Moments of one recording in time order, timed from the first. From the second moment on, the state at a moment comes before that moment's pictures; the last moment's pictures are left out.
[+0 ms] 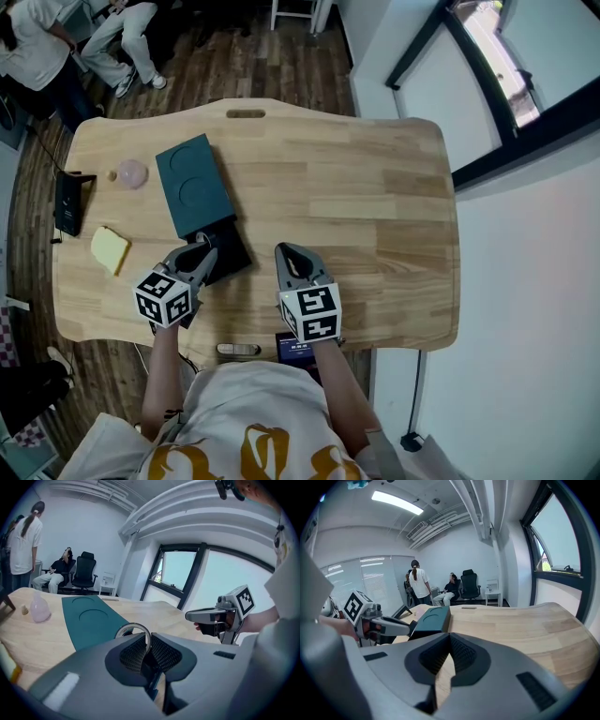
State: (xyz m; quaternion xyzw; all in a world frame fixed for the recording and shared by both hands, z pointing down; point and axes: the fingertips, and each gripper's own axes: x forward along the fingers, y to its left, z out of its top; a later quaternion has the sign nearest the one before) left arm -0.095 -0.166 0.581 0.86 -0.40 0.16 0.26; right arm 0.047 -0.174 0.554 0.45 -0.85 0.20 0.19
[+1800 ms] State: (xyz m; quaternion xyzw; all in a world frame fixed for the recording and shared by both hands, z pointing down) left arm -0.075 -0.166 0.681 0.80 -0.29 0.46 0.26; right arm 0.040 -0.192 0.621 0.43 -0.84 0.26 0.23
